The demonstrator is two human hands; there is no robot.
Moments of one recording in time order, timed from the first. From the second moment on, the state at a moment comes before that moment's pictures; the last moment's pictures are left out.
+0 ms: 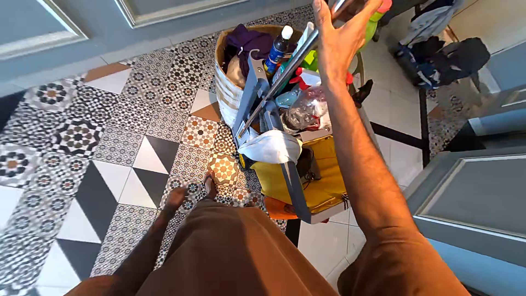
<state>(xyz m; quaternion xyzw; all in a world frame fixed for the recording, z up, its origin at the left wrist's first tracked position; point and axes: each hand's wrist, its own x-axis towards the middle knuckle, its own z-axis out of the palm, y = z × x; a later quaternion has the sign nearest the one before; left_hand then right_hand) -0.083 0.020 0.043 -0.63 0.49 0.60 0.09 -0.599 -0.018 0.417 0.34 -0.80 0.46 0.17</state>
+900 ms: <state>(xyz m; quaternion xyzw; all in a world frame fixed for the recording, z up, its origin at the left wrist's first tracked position) -0.464 0.198 0.201 -0.68 0.54 0.49 -0.05 -0.751 0.489 0.216 0.13 -0.97 0.16 -0.12</state>
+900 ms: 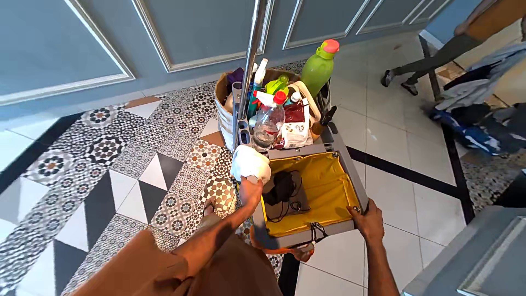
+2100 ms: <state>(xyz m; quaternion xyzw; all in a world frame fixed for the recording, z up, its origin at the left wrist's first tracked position) -0.637 -0.203 0.192 -0.39 0.77 0.50 0.01 -0.708 0.241 0.207 -0.10 -0.95 0.26 -0.13</state>
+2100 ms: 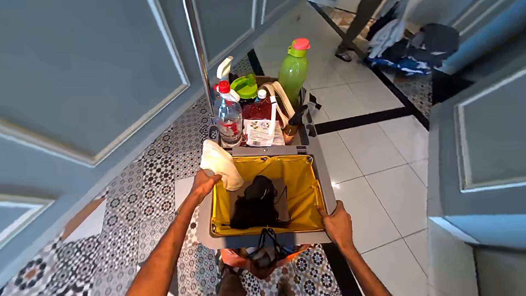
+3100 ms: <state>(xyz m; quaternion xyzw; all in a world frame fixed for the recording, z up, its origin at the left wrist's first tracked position) -1.145 -0.328 0.201 -0.30 0.94 0.16 0.03 -1.143 0.048 0.202 -0.24 -0.92 0.31 -0.02</state>
